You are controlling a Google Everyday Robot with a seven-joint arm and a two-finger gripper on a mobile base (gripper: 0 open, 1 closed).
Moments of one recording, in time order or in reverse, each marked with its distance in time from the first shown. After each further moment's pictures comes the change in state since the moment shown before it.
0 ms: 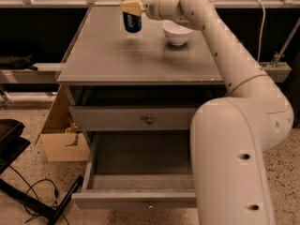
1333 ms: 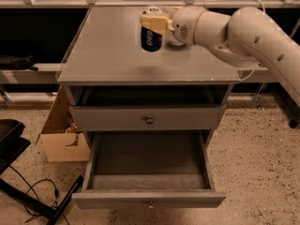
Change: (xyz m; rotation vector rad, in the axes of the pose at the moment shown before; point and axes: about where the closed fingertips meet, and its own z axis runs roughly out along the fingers) arm -0.015 0.099 -0.171 0.028 -0.094 0.046
